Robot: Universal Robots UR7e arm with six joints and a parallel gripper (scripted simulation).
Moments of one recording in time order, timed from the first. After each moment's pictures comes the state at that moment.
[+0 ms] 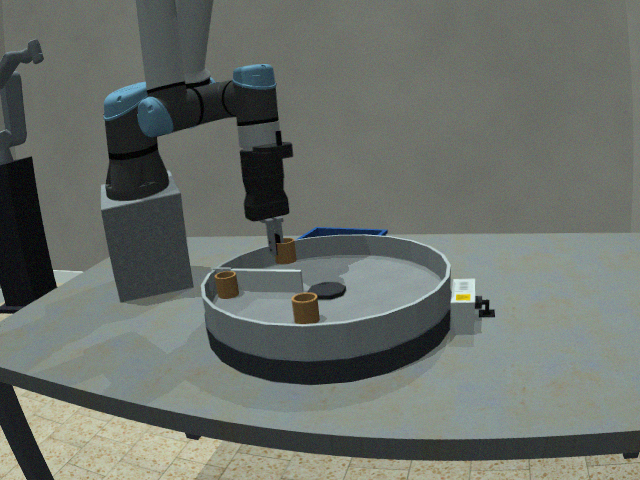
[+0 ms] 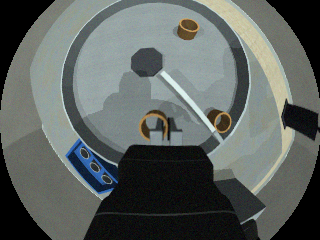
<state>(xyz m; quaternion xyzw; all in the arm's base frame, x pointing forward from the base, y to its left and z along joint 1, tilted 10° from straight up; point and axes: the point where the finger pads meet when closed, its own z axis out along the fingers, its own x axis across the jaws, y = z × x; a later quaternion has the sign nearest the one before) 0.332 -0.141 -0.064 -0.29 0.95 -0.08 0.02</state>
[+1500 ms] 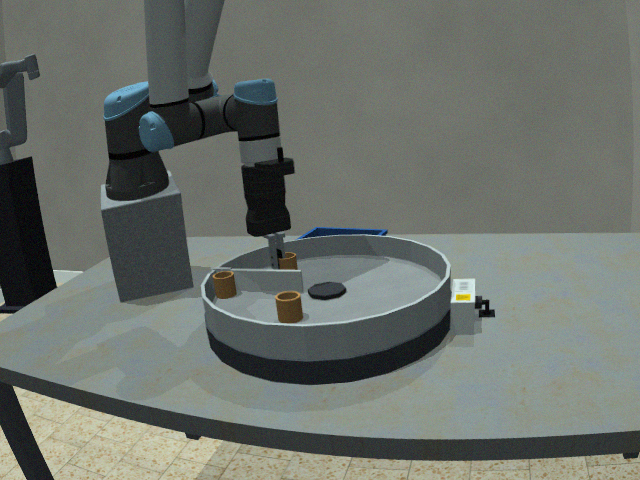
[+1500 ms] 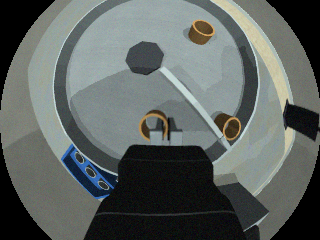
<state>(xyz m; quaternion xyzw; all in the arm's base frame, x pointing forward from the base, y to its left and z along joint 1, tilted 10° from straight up) 0.334 -0.146 -0.092 -0.29 0.95 -0.08 0.02</state>
